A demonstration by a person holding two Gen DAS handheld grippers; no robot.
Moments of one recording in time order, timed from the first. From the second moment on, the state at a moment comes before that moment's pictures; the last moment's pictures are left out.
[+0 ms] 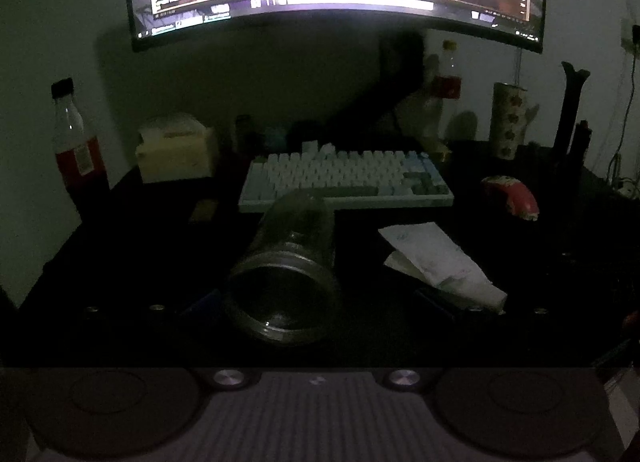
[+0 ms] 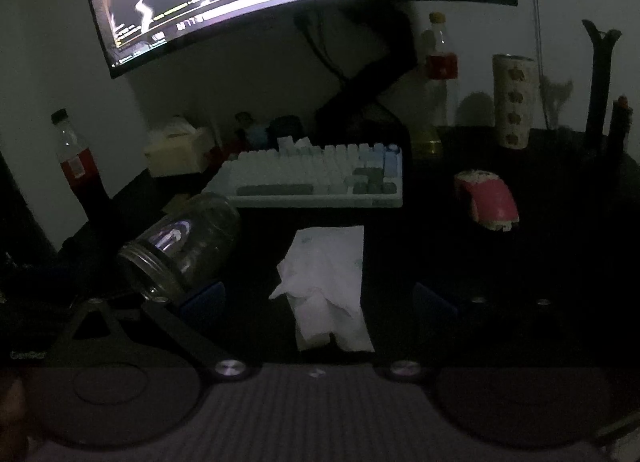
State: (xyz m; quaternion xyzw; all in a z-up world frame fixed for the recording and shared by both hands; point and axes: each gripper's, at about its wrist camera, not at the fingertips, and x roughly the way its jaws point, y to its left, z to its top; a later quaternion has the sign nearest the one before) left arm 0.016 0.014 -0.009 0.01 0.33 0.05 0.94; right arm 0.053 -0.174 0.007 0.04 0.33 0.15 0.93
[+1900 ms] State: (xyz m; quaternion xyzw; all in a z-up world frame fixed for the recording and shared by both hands) left arm 0.043 0.030 -0.034 -0.02 0.42 0.05 0.91; right arm 0.085 -0.161 -0.030 0.01 0.40 0.16 0.90
